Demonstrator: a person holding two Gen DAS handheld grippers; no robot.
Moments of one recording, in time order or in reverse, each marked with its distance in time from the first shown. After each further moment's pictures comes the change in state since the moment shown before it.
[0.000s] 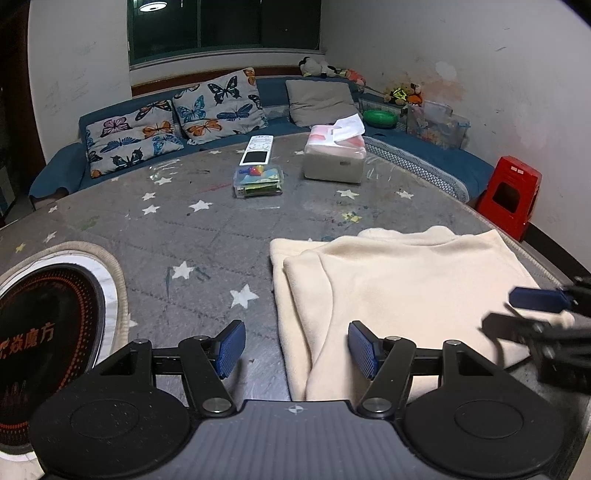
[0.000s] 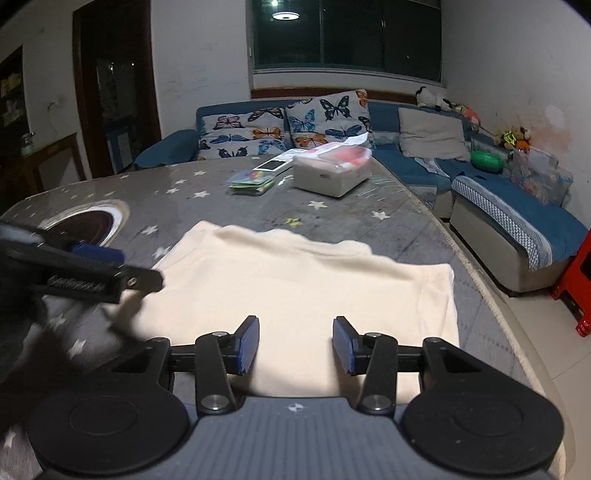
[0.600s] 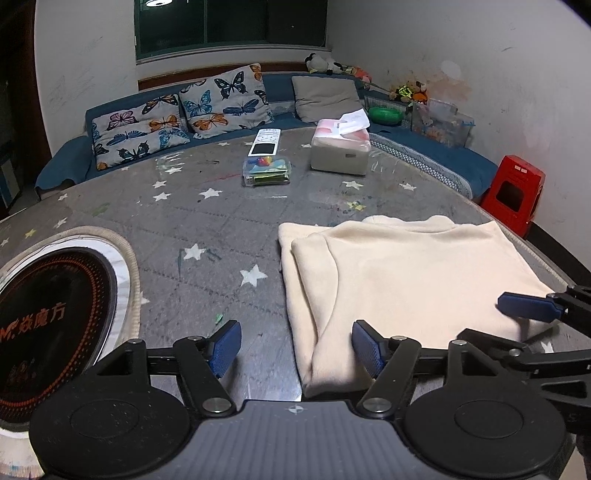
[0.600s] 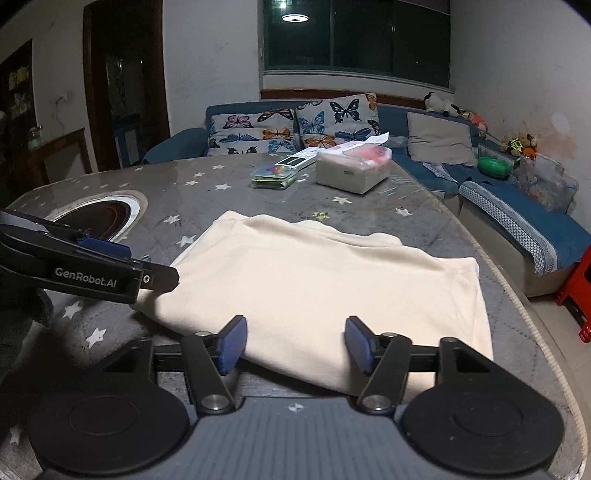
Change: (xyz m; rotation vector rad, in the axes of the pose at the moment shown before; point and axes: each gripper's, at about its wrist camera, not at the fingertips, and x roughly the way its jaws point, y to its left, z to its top) left arm -0.017 0.004 -0.013 -0.020 0.011 0.010; right arm 0.000 0.026 -0.009 -0.023 -0.009 0.010
